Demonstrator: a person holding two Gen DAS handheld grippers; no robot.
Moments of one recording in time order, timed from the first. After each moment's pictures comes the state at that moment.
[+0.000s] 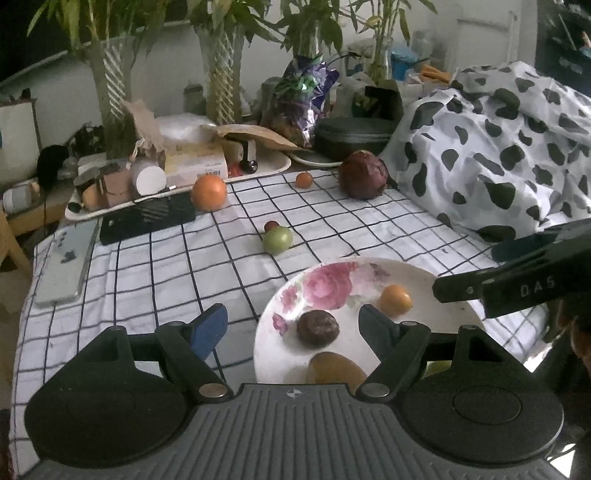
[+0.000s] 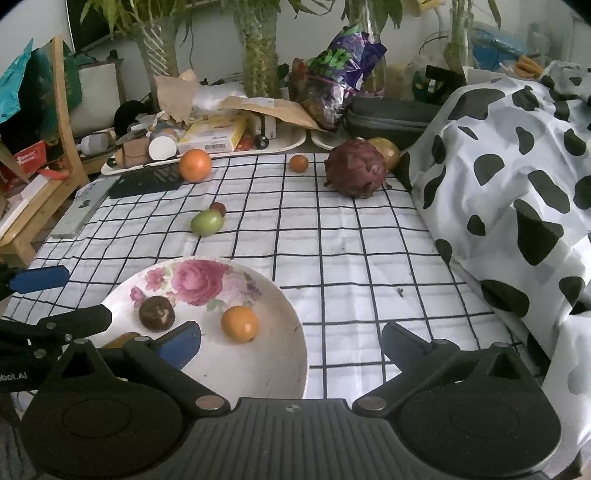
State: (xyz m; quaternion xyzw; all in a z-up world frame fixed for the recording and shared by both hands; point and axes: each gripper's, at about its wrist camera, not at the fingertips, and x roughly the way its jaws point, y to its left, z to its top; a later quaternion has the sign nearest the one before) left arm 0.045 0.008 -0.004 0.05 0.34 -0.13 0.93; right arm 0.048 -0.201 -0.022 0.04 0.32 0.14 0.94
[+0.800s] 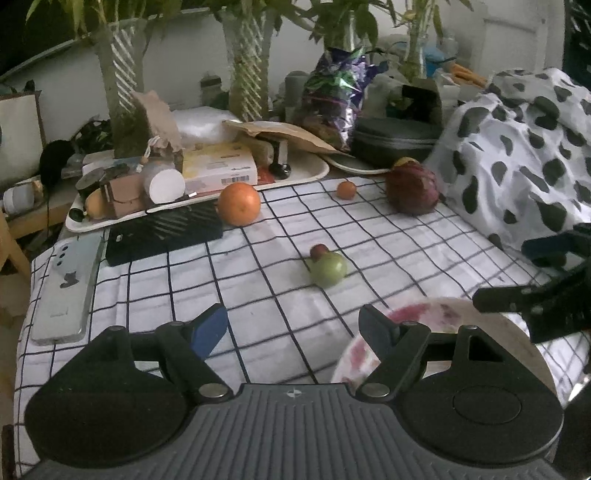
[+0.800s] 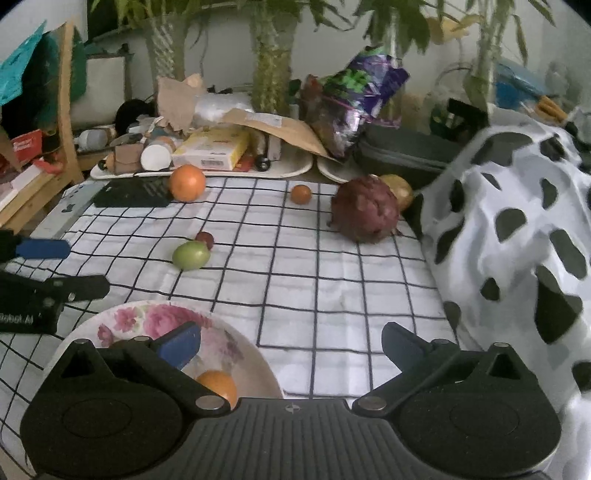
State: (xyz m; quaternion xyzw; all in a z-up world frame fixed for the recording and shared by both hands) left arm 0.118 0.036 -0.015 0.04 0.35 -0.12 0.93; right arm 0.097 -0.182 -0.017 -0.02 0.29 0.15 0.95
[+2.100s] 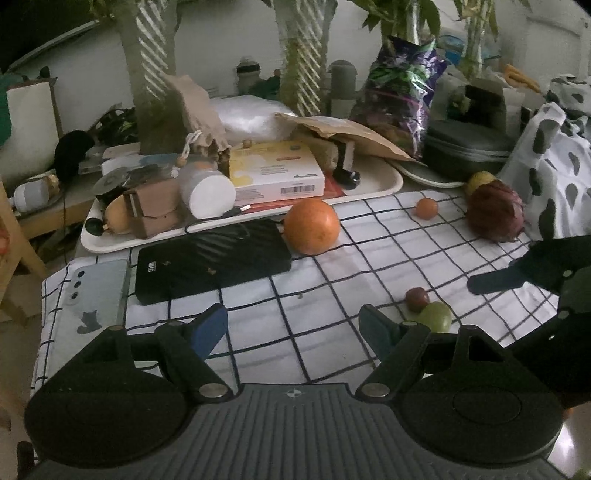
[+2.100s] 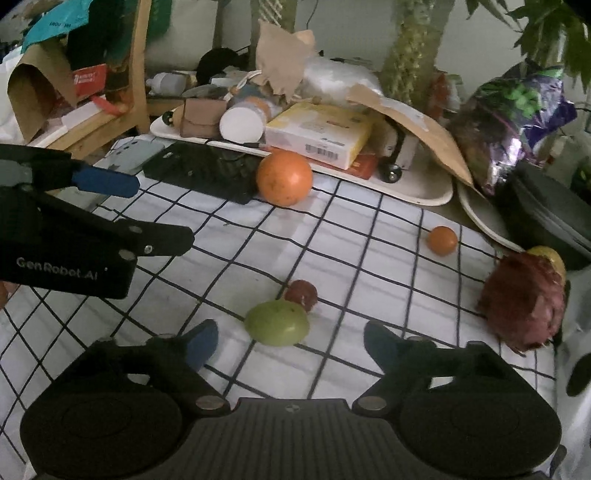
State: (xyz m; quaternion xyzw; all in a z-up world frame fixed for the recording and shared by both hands) left arm 0.201 0.076 -0.025 0.04 0.37 -0.08 0.92; right arm 0.197 -0.075 -0.022 -0.11 0.31 0.27 0.90
